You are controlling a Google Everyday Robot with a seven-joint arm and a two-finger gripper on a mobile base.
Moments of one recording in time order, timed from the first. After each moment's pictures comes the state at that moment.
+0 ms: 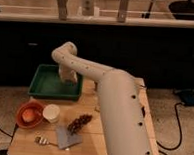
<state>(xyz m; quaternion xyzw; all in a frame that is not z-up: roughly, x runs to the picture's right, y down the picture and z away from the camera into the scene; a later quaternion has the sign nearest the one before) -0.168 0.015 0.914 -0.17 -0.23 -0.68 0.68</state>
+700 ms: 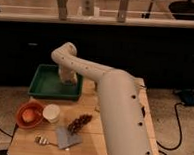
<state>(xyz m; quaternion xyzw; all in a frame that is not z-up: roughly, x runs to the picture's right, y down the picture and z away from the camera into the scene) -0.169 0.019 0.914 -0.17 -0.23 -0.69 0.67</state>
